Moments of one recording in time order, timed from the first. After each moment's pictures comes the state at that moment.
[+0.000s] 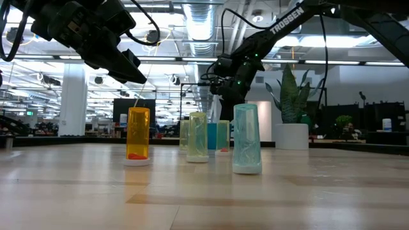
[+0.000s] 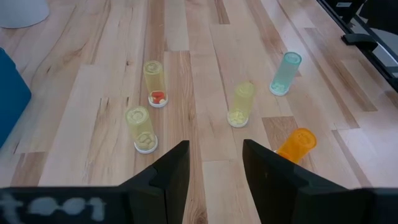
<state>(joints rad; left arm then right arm) -0.07 1.10 0.49 0.07 0.06 -0.03 -0.59 2.12 1.68 -0.74 -0.23 -0.34</state>
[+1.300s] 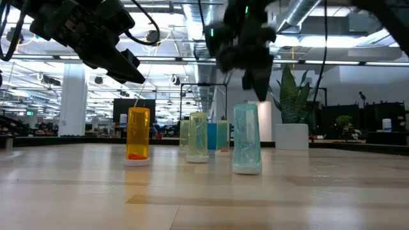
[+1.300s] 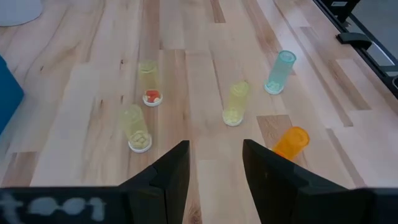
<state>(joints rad) -0.09 1.10 0.49 0.07 0.07 -0.04 -0.21 2.04 1.80 -1.46 -0.30 -0.15</state>
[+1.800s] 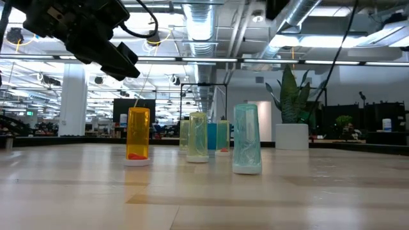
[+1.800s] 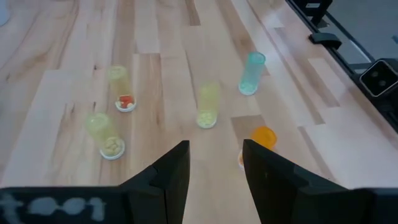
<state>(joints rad) -0.16 1.10 0.49 0.09 0.07 -0.06 0.39 1.83 1.80 -1.26 0.12 0.23</state>
